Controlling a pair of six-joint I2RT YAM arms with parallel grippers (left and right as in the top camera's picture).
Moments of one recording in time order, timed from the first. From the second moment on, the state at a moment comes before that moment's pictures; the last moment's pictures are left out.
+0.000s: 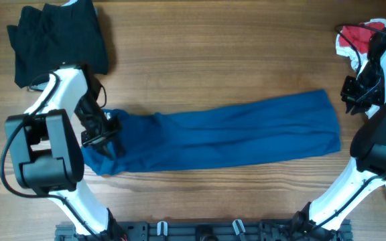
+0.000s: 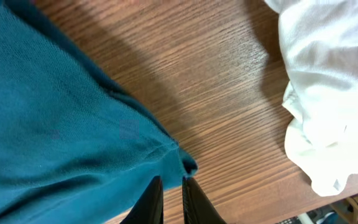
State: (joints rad) left arm 0.09 1.96 1.30 -1.57 0.24 -0.27; right arm -0.40 2.11 1.79 -1.44 0.17 0.07
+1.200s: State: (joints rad) left arm -0.39 1.97 1.35 -1.01 0.21 -0.80; right arm -0.40 2.11 1.79 -1.42 0.12 0.06
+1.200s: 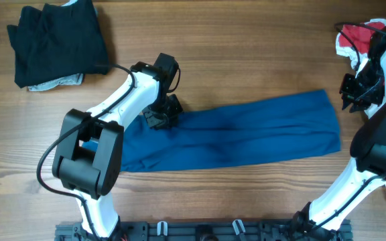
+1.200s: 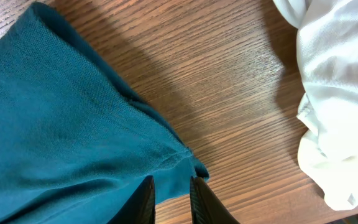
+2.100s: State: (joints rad) left arm -0.09 1.78 1.33 -1.09 0.12 -0.67; right arm -0.40 2.11 1.79 -1.40 0.10 0.06
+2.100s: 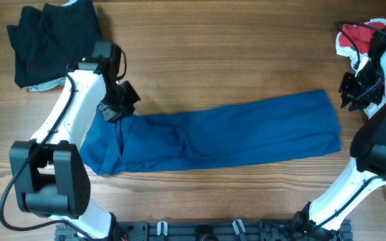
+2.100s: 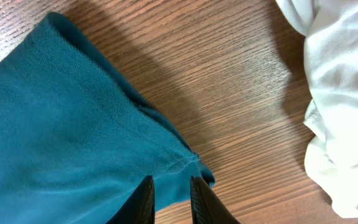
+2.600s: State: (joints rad) left arm 0.17 1.77 0.98 -0.52 0.00 -0.70; right arm -0.40 2.11 1.79 -1.40 0.05 0.03
